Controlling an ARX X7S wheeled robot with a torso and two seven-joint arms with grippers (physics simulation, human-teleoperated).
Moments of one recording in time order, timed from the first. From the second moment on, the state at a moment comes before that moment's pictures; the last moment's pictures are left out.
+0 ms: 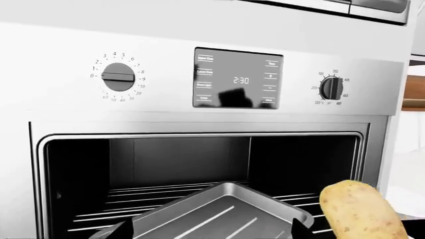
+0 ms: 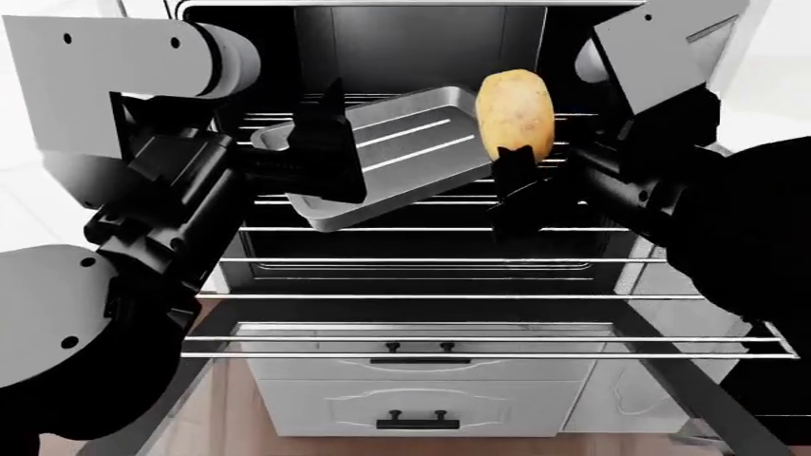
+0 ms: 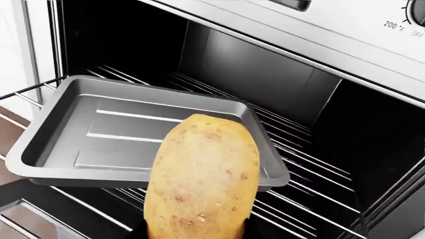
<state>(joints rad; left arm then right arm) -1.04 -0.54 0.30 0.66 -1.52 -0.90 -1.02 1.43 0.73 -0.65 -0.29 1.70 1.18 0.80</state>
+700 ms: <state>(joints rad) -1.04 -0.54 0.32 0.62 -1.46 -0.89 -0.98 1.63 0.46 -0.93 0.31 1.15 1.06 0.19</state>
